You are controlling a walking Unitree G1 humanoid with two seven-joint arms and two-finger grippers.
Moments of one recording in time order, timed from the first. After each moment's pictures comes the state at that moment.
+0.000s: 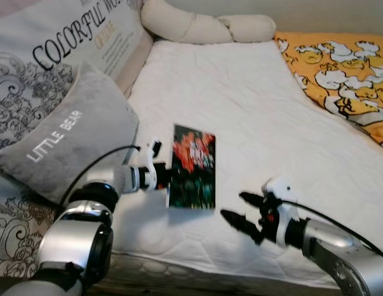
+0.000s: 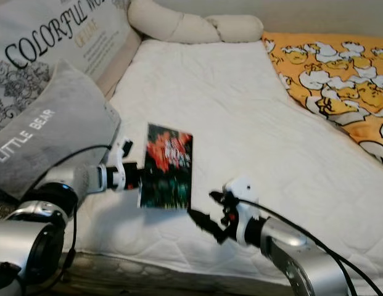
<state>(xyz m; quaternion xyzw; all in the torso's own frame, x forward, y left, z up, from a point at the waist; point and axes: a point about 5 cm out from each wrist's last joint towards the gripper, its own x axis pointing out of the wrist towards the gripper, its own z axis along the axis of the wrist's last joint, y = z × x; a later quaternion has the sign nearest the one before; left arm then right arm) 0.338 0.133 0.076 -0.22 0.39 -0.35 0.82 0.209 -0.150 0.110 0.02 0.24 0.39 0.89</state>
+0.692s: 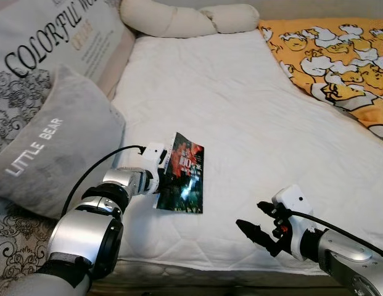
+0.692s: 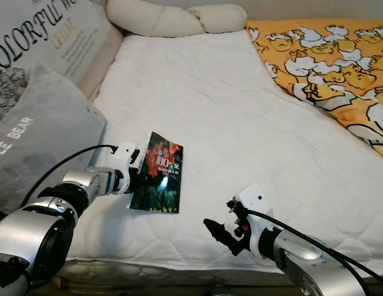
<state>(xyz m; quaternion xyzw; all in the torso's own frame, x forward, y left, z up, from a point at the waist) 0.349 0.141 0.062 -0.01 0.38 -0.25 0.89 0.192 -0.169 0.109 -0.04 0.28 0.32 0.90</state>
